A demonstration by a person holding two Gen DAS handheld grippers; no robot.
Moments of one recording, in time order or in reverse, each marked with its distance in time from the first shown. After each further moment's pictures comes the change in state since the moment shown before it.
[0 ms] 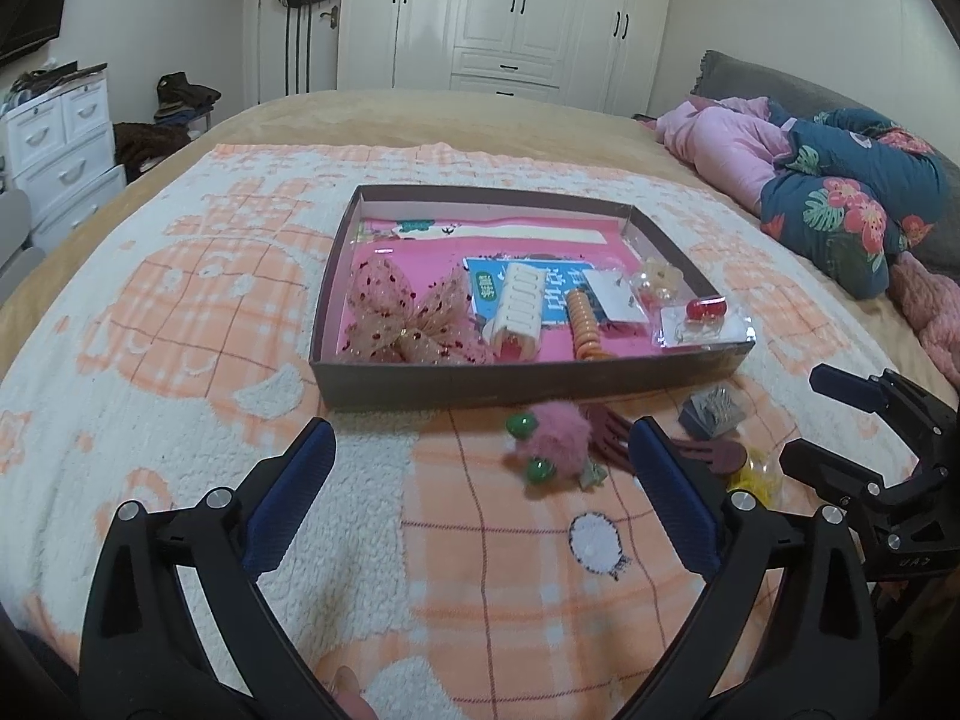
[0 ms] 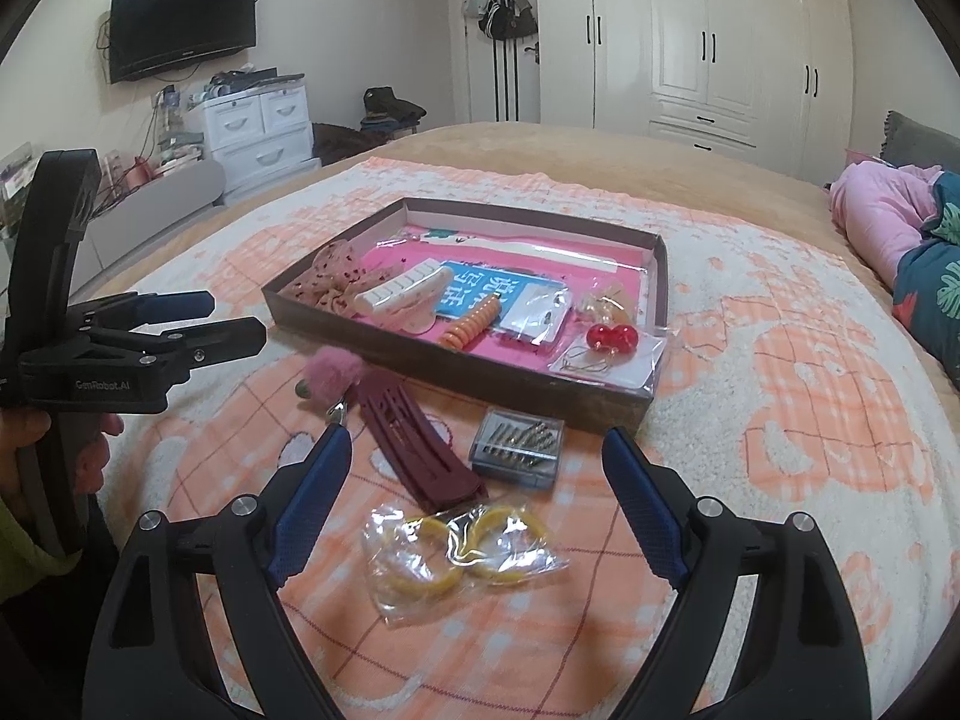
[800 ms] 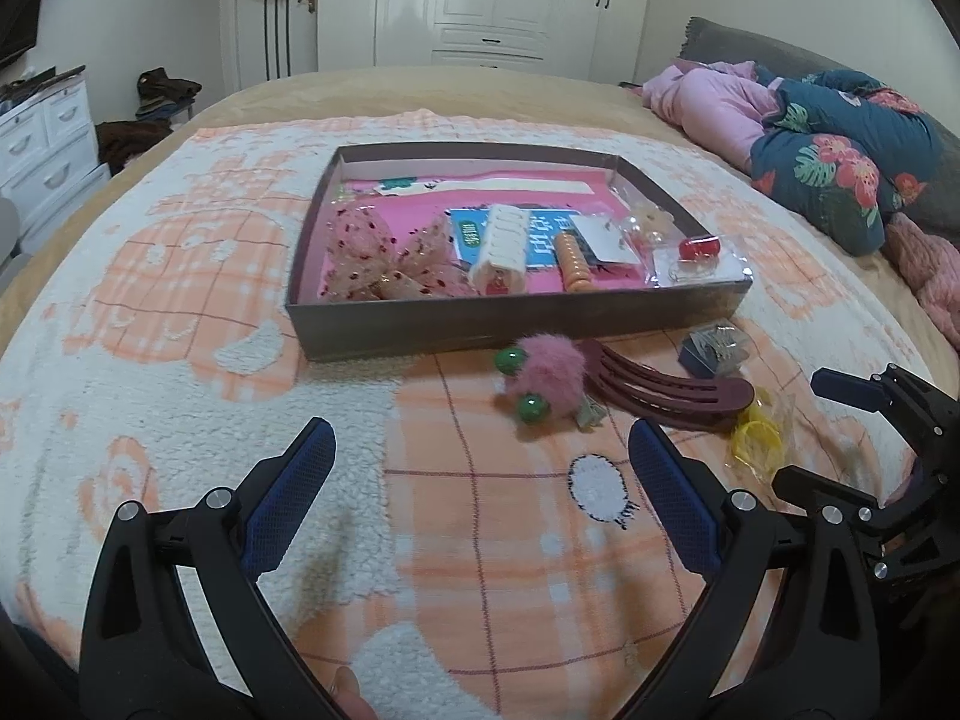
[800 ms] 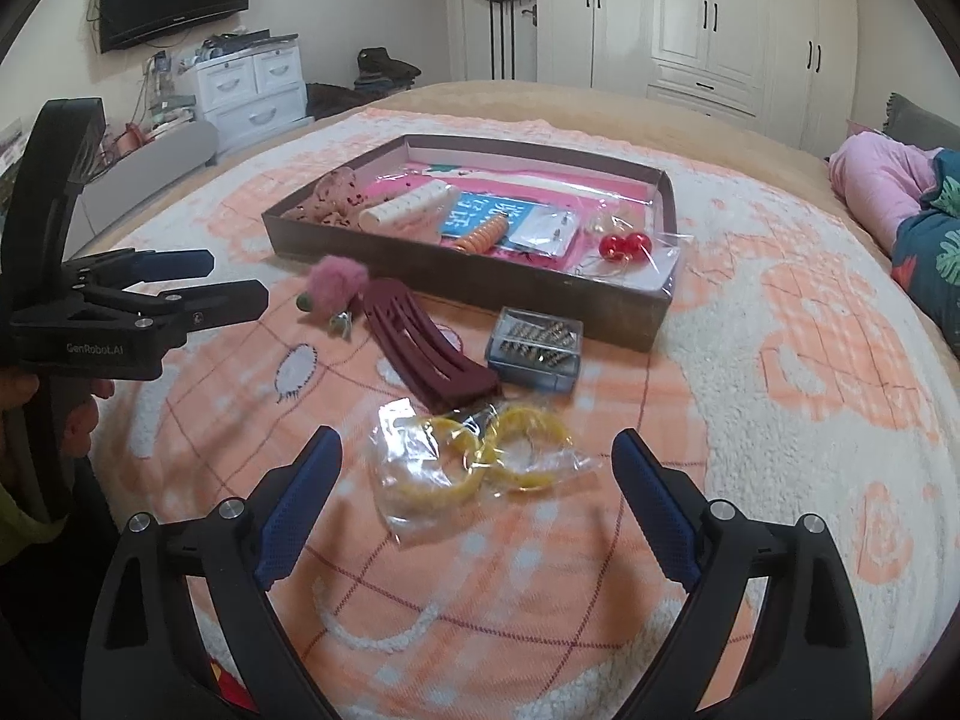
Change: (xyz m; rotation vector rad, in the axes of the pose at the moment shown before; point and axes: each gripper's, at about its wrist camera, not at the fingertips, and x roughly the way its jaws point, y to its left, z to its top) left arm 0.010 -0.008 -0.020 0.050 0.060 -0.016; right arm 0.007 0.010 -0.033 0.002 0.098 -0.024
